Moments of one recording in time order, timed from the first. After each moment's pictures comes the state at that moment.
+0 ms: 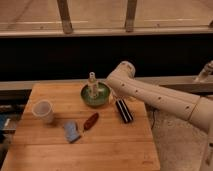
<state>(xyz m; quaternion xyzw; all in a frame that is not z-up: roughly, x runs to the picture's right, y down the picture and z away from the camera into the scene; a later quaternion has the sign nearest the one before) 0.087 0.062 0.807 -0.13 0.18 0.68 0.70</state>
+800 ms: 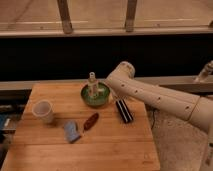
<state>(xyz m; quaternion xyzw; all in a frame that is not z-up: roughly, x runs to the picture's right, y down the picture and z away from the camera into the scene) 0.082 0.062 0.804 -0.13 0.18 0.68 0.70</state>
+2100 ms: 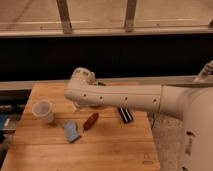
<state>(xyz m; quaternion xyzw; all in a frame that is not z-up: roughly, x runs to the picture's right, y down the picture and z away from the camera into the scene) -0.109 0.092 0.746 -0.19 0.09 0.55 0.81</state>
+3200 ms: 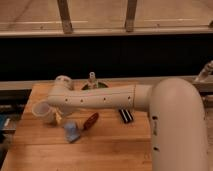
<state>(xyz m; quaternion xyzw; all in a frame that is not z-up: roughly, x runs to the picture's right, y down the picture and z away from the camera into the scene) -0.198 0.154 0.773 -0.27 0.08 0.46 0.84</state>
